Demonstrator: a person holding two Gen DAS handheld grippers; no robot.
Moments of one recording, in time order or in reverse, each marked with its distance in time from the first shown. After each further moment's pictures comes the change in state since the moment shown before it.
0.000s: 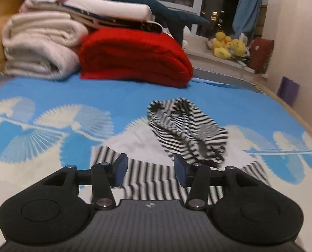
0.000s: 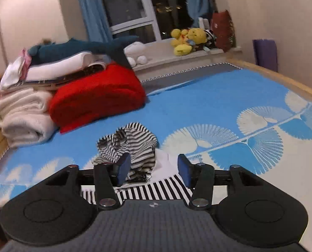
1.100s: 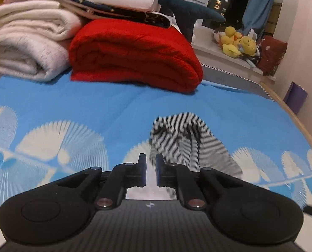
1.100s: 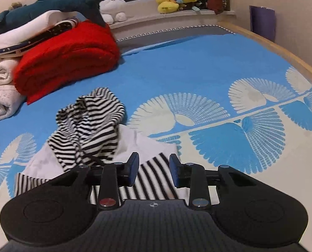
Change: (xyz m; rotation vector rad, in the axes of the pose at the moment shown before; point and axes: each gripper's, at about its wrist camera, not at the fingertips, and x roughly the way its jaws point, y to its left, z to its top) left arm 0.107 0.017 0.123 -0.037 0.107 -0.038; right arm 0.125 -0.049 0.024 0.002 0.230 -0.105
